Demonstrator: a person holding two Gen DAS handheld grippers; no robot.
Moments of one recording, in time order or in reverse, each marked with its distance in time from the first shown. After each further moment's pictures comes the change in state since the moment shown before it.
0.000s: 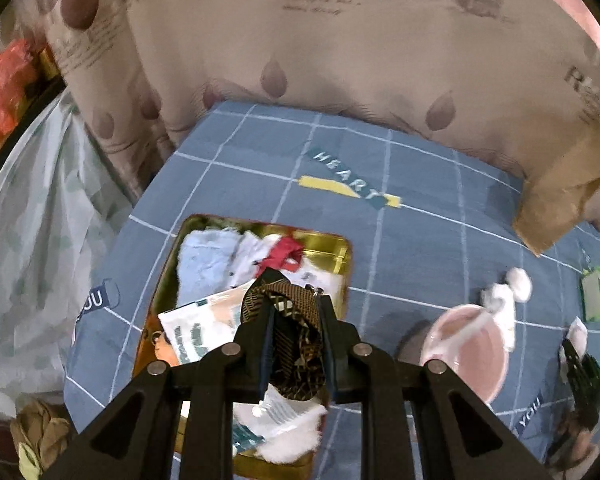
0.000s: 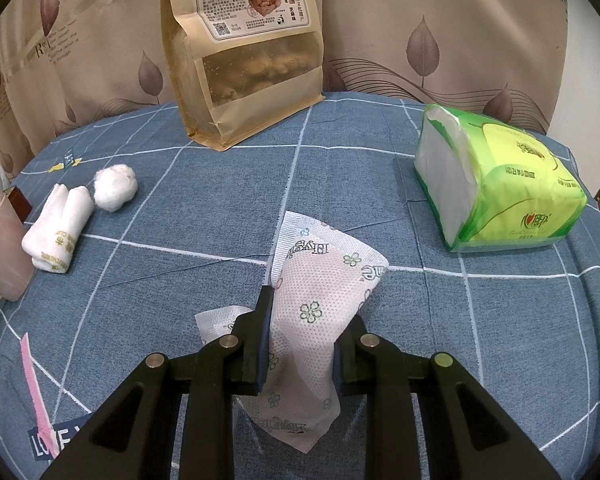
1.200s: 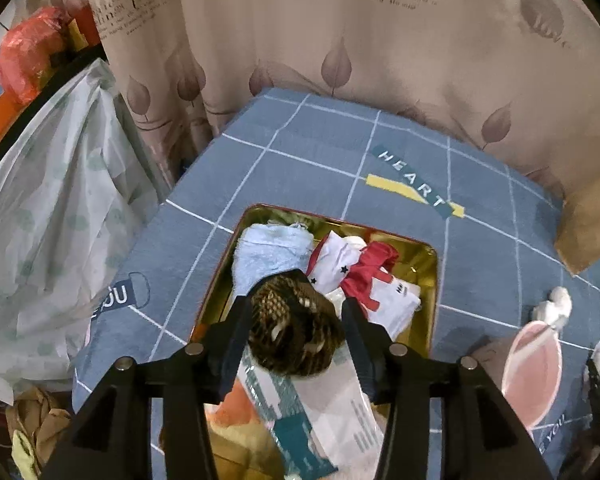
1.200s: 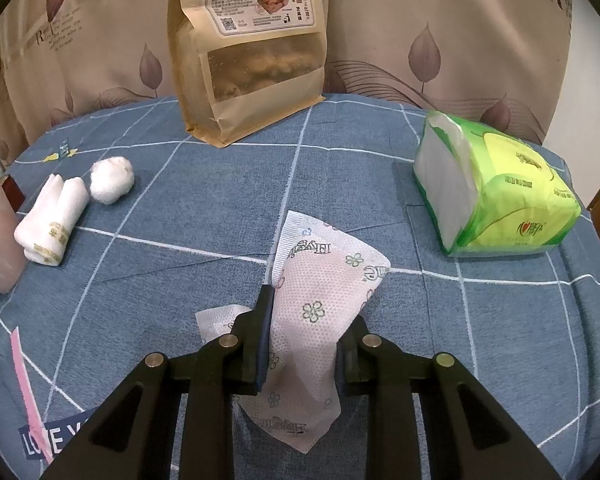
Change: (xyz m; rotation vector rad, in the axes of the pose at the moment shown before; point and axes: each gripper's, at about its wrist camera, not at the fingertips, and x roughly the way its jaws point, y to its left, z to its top) left arm 0.031 0.060 -0.002 -0.080 0.001 0.055; right arm -0.001 0.005 0.000 -0.038 0.001 -0.045
